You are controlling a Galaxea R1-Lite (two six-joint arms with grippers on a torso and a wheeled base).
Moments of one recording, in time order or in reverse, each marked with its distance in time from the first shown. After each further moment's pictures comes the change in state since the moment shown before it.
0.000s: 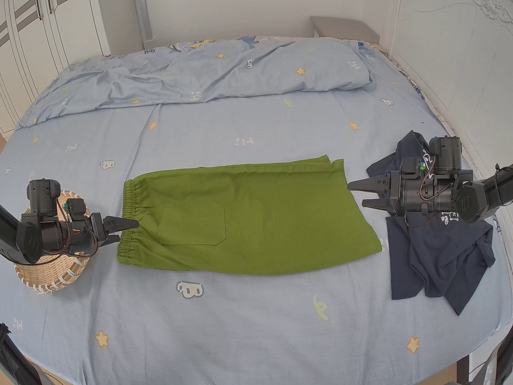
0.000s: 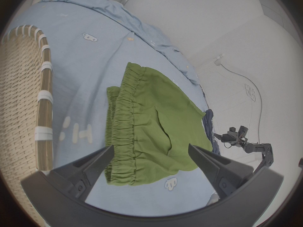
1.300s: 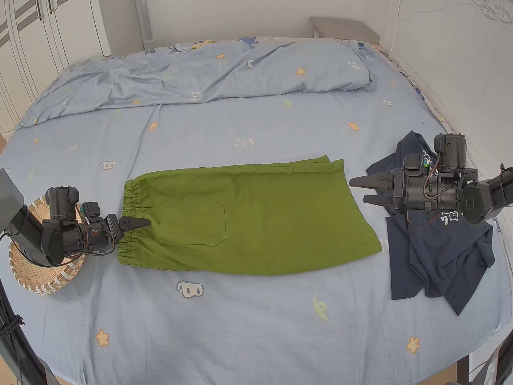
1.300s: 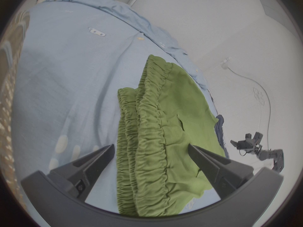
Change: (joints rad) left arm -0.038 0.203 -0.053 -0.197 0.078 -0.069; right arm 0.003 -0.036 0.026 -0.030 0.000 0.001
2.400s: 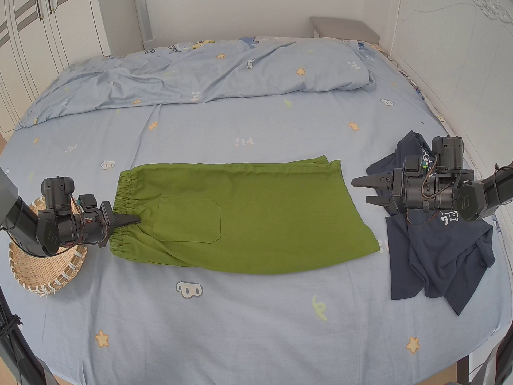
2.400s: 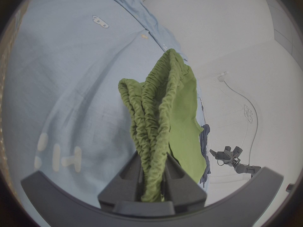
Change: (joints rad) left arm 0.029 -0.018 -0.076 0.064 -0.125 -0.168; right arm -0.031 0.054 -0.040 0.005 -0.003 0.007
